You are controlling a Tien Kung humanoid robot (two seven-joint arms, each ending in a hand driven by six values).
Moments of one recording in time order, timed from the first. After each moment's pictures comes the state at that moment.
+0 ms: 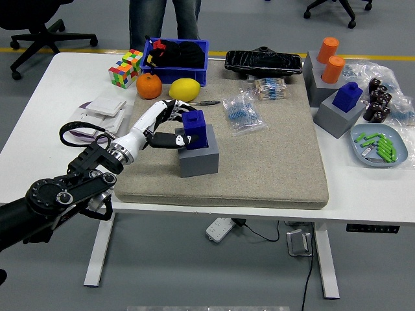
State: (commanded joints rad) left arm -0.80 0.25 -0.29 -0.88 0.70 0.28 -0.43; right arm 0.00 -0.28 1.22 0.18 -0.90 0.09 -0.09
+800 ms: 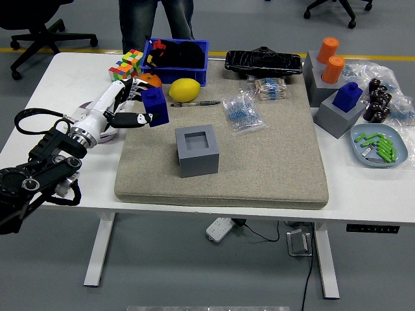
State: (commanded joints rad) left arm -0.80 0.37 -0.34 -0.80 0.67 0.28 -0.43; right arm -0.01 -0.27 1.23 0.18 -0.90 0.09 -0.09
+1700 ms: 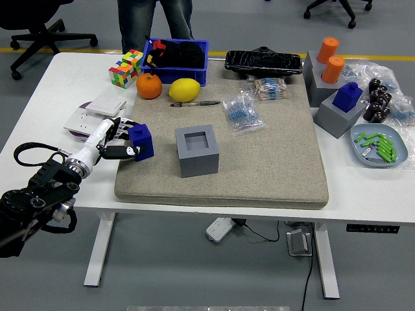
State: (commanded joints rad) left arm -0.75 0.30 -0.17 -0.63 0.50 0.26 -0.44; right arm 0.00 -0.27 1.21 0.18 -0.89 0.09 -0.08
